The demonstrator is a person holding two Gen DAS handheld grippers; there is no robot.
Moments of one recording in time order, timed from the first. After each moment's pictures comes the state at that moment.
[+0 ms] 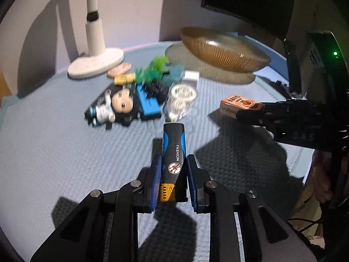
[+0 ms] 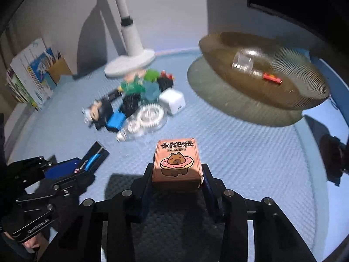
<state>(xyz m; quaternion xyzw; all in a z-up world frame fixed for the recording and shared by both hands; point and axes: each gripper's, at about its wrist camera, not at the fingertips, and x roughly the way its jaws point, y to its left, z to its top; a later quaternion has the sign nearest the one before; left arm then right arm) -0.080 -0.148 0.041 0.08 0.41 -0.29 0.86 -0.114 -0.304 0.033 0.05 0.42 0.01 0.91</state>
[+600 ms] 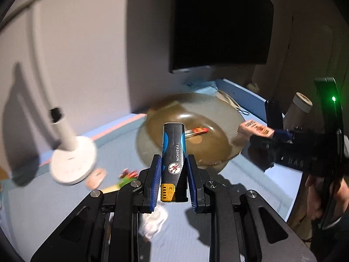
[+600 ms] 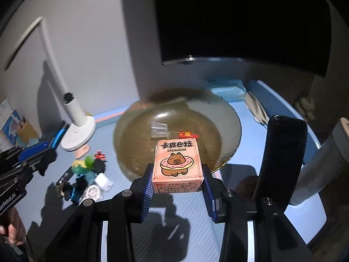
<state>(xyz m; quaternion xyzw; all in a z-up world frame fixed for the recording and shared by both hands) 0.004 -0.259 0.162 0.10 0.34 -0.35 0.87 -0.107 -0.421 0.137 0.09 0.36 -0.13 0.92</state>
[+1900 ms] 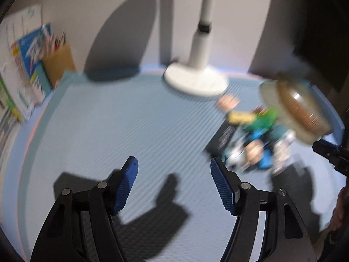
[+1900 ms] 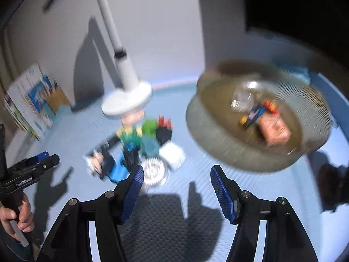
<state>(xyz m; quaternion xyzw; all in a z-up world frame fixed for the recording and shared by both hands) 0.002 -0.037 0.041 -0.01 0.42 -0.10 0.90 -0.071 -0.304 0.056 0.07 0.39 0.00 0.92</state>
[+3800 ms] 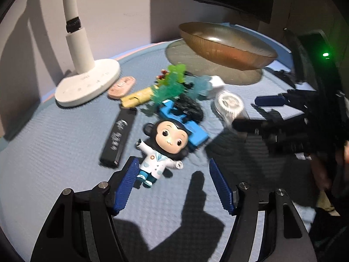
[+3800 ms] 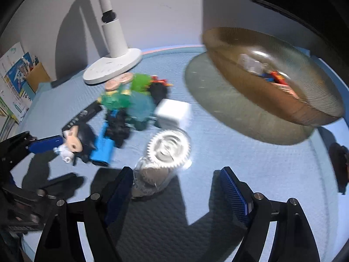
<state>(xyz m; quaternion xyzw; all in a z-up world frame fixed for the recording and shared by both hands) -0.006 -0.142 0.030 0.14 0.40 -0.36 0.83 -0.048 -0.294 0.012 0.05 0.44 -0.05 0.89</state>
